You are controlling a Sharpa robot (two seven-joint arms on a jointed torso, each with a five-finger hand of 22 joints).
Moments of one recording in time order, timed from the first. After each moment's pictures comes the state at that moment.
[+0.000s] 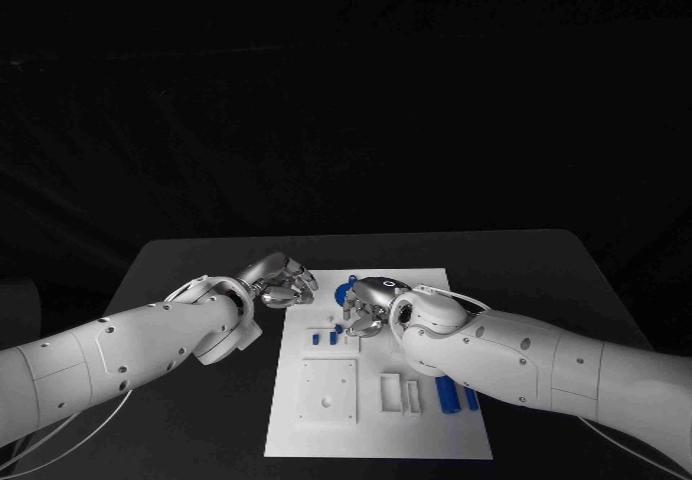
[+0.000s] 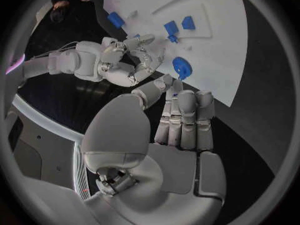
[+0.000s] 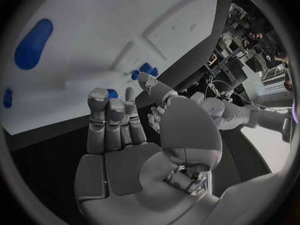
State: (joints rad) left arm 1.21 -0.71 -0.12 1.26 -0.96 -0.36 0.11; left_hand 1.20 -0.12 0.64 -0.28 0.09 0.98 0.14 0.17 0.60 1.25 0.07 0.11 0.21 1.15 -0.04 1.36 0.40 0.06 0.94 -0.13 0.99 1.31; right arm 1.14 -0.42 -0.09 1.21 -1.53 -0.25 -0.26; right_hand 1.07 -0.18 0.64 -0.27 0.12 0.96 0.12 0.28 0.52 0.92 0.01 1.35 0.89 1.18 -0.10 1.30 0.93 0.21 1.22 -0.05 0.97 1.31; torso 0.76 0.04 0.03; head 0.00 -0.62
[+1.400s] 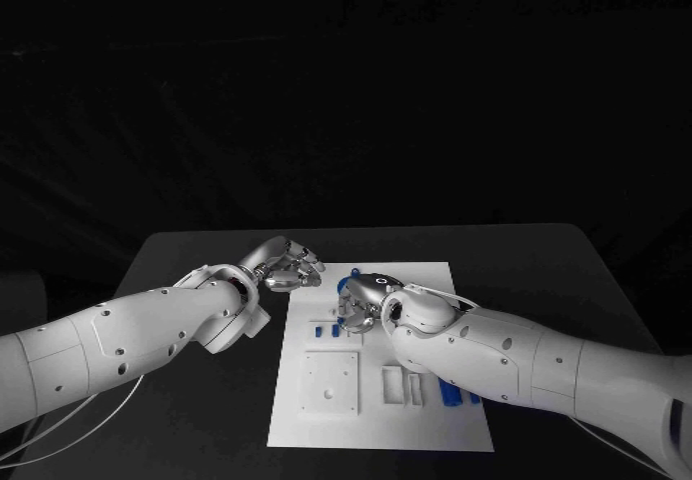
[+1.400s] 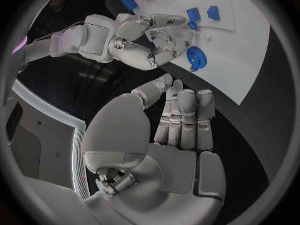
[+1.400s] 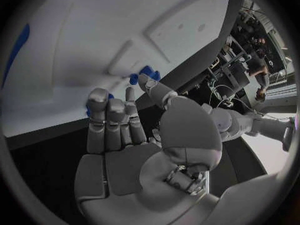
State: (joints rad) left arm 1.22 -0.73 -0.12 1.32 -0.84 -0.40 0.14; left_hand 1.20 -0.12 0.64 -0.28 0.09 0.97 0.14 0.17 0.60 1.25 0.07 0.10 0.21 1.15 -0.04 1.35 0.40 0.06 0.93 -0.13 0.99 1.31; right arm 1.12 -0.35 -0.09 1.14 -1.58 -0.27 -0.27; right_hand 1.06 -0.18 0.66 -0.25 0.11 0.96 0.12 0.28 0.52 0.92 0.01 1.35 0.90 1.18 -0.10 1.30 0.94 0.21 1.22 -0.05 0.98 1.31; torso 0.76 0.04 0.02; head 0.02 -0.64
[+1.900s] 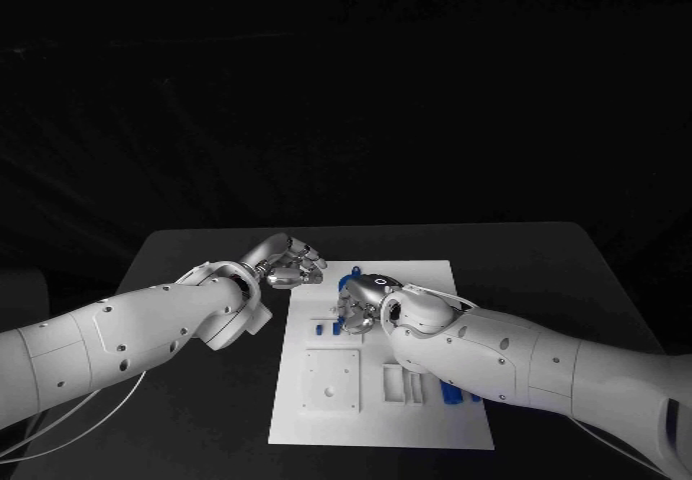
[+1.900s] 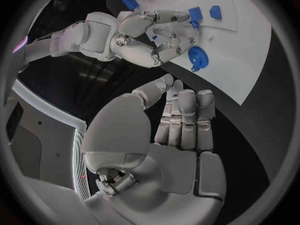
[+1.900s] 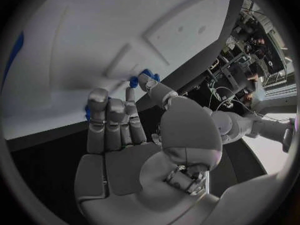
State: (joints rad) left arm 1.23 -0.73 -0.12 1.32 -0.84 -0.41 0.14; left_hand 1.21 -0.12 0.64 -0.28 0.09 0.96 0.15 0.17 0.60 1.24 0.06 0.10 0.21 1.15 -0.04 1.35 0.40 0.06 0.93 -0.13 0.99 1.31; right arm 1.12 -0.34 -0.10 1.12 -1.57 -0.27 -0.26; right_hand 1.06 -0.18 0.66 -0.25 0.11 0.96 0.12 0.28 0.52 0.92 0.01 1.35 0.90 1.18 -0.10 1.30 0.94 0.21 1.22 -0.05 0.98 1.31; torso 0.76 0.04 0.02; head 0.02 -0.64
